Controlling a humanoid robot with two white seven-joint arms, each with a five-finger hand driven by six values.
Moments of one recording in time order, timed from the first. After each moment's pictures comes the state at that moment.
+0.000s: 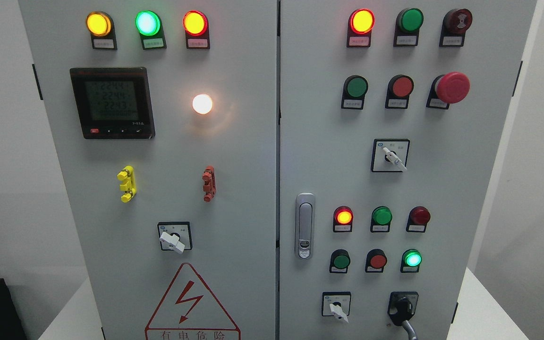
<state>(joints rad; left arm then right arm) 0.03 -0.08 -0.01 -0.04 0.03 -0.03 -0.03 0.06 0.12 0.05 -1.74 -0.04 -0.17 -0.06</state>
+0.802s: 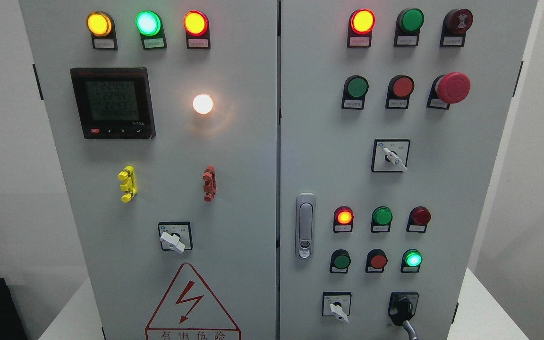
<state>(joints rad) 0.03 -0.08 -0.01 -0.04 0.03 -0.03 -0.03 0.06 0.12 0.05 -1.74 -0.04 -0.17 -0.06</state>
